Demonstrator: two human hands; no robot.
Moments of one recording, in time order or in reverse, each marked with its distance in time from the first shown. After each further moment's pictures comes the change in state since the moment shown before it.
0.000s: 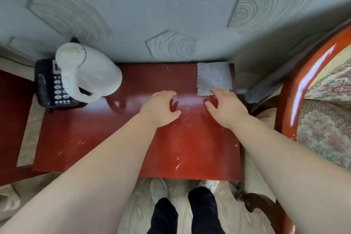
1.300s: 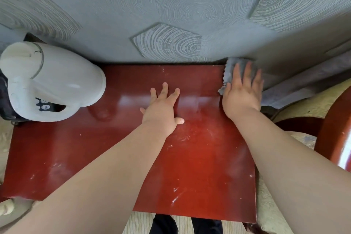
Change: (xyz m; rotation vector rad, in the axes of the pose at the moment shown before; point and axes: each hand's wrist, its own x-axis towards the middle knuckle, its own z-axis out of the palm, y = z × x) left_hand 0.092 -0.006 0.048 0.132 -0.117 -0.225; right_hand 0.131 0.056 0.050 -0.288 0.239 0.235
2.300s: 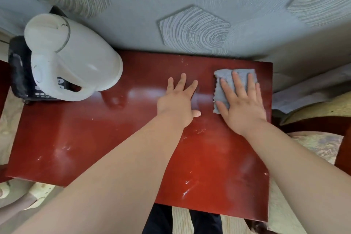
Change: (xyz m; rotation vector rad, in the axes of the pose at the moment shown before) left_hand -0.008 -0.009 0.005 0.117 0.085 0.051; right_hand -0.051 -0.021 0.005 -0.172 -0.120 -0.313
